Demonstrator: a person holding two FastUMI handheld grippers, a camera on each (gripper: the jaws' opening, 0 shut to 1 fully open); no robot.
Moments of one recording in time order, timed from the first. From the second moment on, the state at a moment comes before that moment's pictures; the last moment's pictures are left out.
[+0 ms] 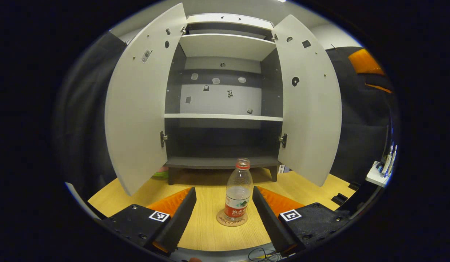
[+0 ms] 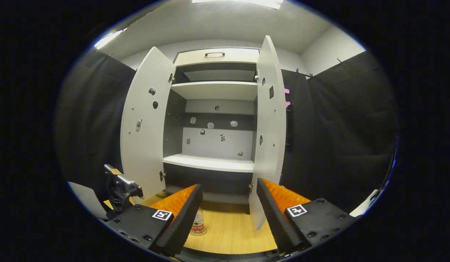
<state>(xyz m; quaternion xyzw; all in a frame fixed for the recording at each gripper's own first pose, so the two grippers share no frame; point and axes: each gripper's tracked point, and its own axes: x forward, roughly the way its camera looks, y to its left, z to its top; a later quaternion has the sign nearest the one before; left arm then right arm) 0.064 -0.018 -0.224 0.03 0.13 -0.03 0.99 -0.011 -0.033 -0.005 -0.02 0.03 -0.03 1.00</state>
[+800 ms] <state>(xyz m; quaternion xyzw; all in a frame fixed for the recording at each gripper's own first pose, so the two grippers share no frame) 0.134 -0.043 -0.330 0.04 0.19 -0.04 0.98 0.028 -0.068 -0.019 -0.04 0.07 -0.05 1.00</state>
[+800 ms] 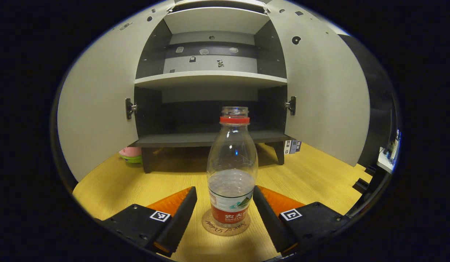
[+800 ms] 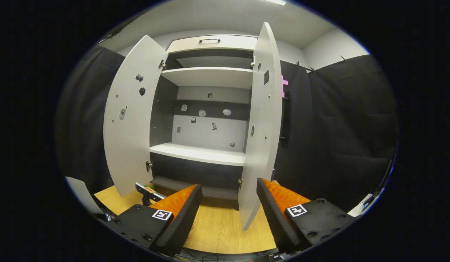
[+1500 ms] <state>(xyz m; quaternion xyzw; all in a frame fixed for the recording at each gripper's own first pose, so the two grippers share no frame) 0.173 -0.053 -0.207 0.01 0.17 -0.05 0.98 0.030 -0.069 -0.033 -0.02 0.07 -0.02 1.00</state>
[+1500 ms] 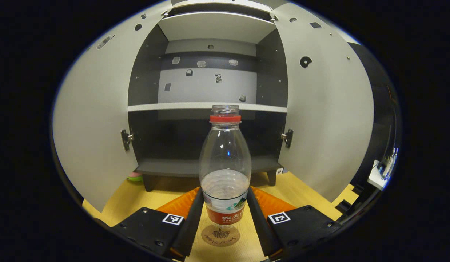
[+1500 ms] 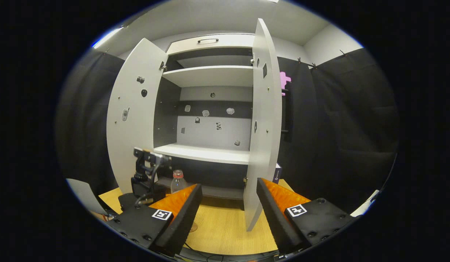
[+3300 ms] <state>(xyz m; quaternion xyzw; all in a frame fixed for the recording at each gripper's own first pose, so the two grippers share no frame) 0.429 -0.020 -0.039 0.00 0.15 -0.03 0.99 0.052 -0.131 -0.047 0.01 0.08 -0.08 0.99</state>
